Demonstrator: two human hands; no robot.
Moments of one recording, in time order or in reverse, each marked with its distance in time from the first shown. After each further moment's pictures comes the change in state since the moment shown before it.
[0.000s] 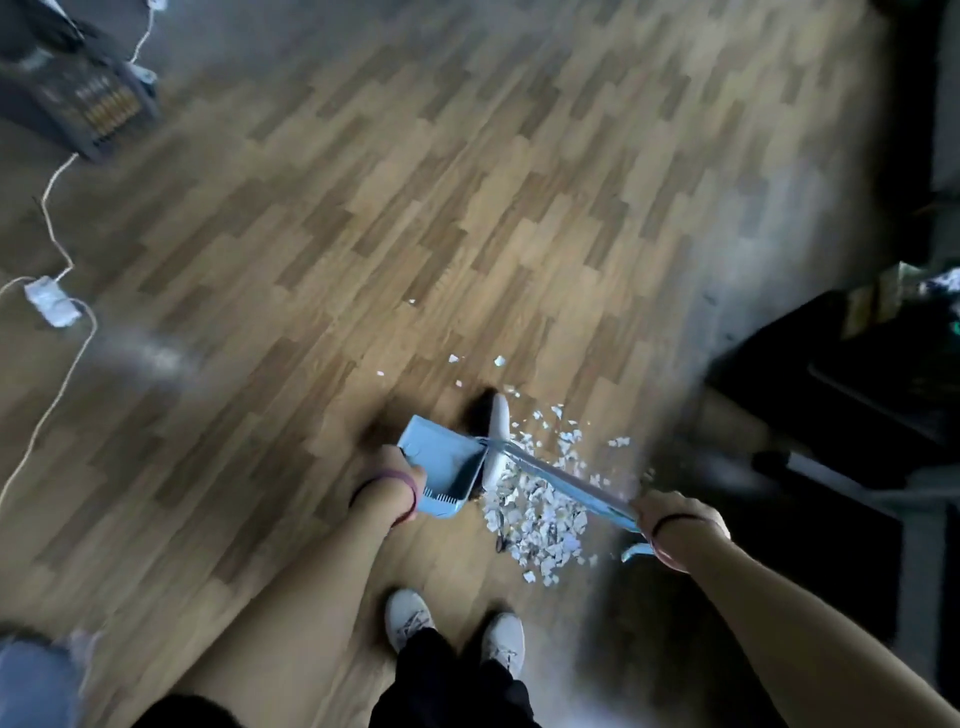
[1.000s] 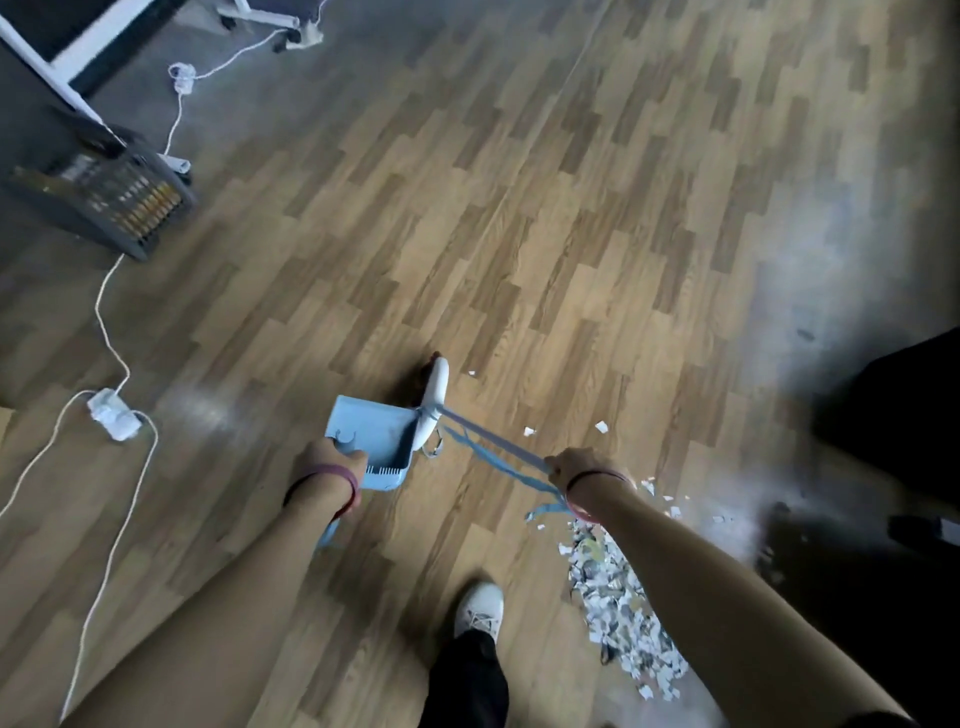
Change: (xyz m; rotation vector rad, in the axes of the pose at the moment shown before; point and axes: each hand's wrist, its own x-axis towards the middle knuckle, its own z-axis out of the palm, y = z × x) left_hand 0.235 0.078 -0.249 -0.158 0.248 -0.048; right_hand 0.168 -0.306 -0.193 0.184 -0.064 -0.273
